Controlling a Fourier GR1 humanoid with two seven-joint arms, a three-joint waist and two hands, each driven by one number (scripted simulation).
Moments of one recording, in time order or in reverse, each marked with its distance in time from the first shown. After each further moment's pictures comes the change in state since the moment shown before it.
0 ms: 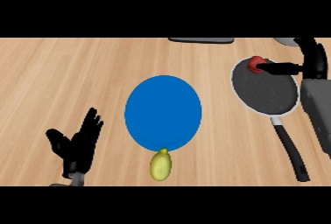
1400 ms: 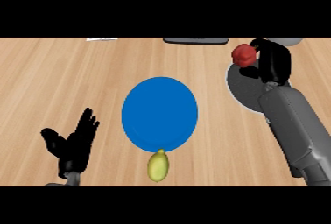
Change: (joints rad) left arm -0.005 0.024 0.016 0.016 0.027 0.002 -0.002; right arm 0.170 0.130 0.526 -0.516 0.491 -0.238 0.668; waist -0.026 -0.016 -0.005
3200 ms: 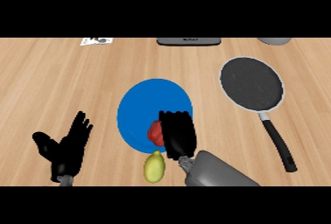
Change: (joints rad) left arm 0.018 0.069 -0.025 0.017 0.083 0.027 -0.042; right arm 0.193 0.229 0.812 -0.436 0.039 0.360 0.561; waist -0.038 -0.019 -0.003
